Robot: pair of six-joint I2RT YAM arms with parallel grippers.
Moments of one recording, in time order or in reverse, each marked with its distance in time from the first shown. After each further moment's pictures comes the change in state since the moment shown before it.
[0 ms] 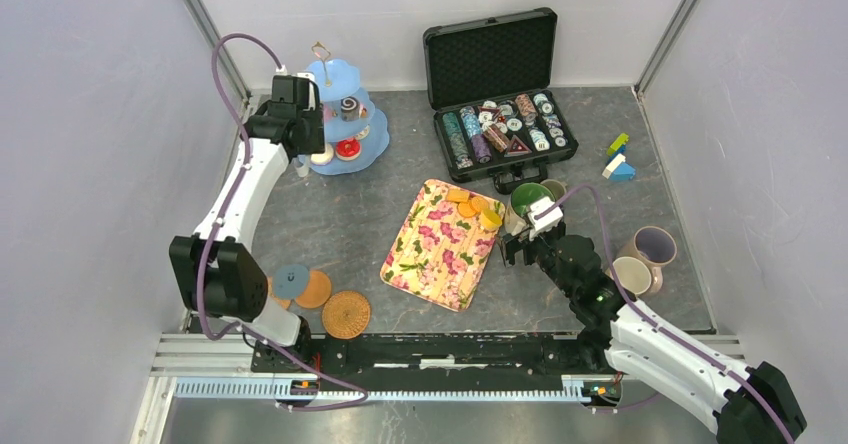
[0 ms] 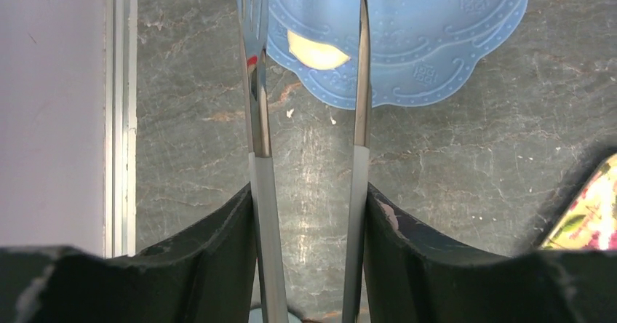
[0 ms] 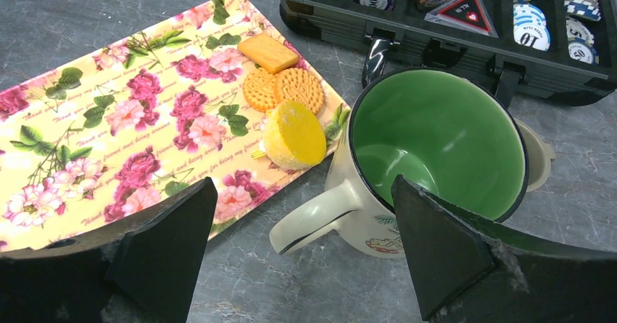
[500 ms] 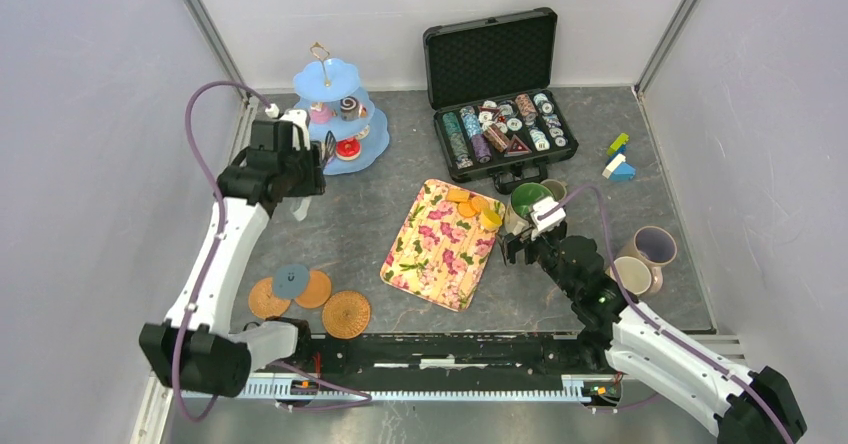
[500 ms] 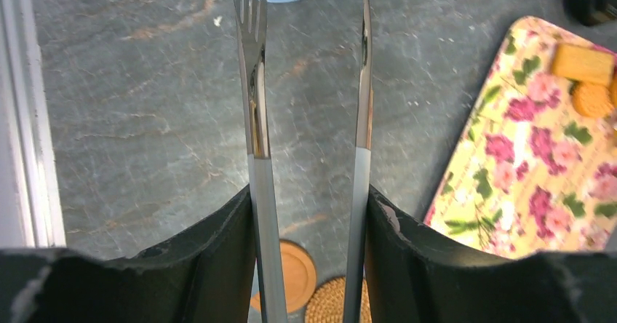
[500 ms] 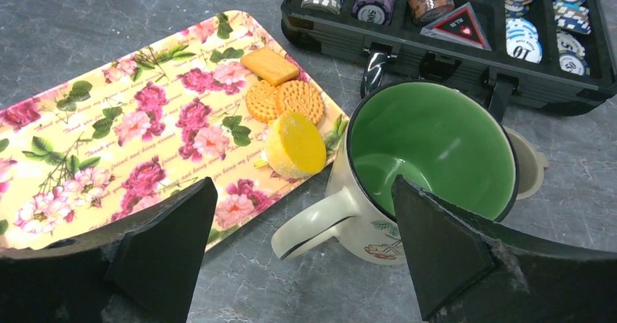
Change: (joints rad) left arm -0.007 -0.345 -0.248 -0.098 0.190 -0.059; right arm 0.000 -0.038 0.000 0.001 -0.002 0.000
